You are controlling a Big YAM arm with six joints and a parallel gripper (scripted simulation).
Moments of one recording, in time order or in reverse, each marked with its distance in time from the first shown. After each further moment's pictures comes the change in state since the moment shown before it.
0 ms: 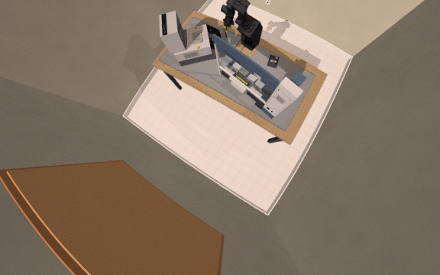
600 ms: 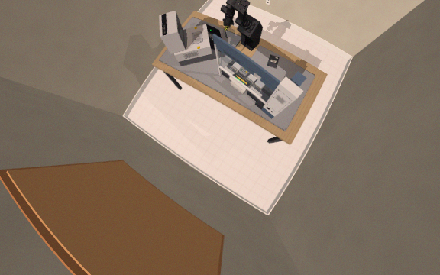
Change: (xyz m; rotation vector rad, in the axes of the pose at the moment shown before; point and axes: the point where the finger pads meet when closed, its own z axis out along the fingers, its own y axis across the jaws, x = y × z) arm -0.002 0.002 0.000 -0.002 -0.001 -0.002
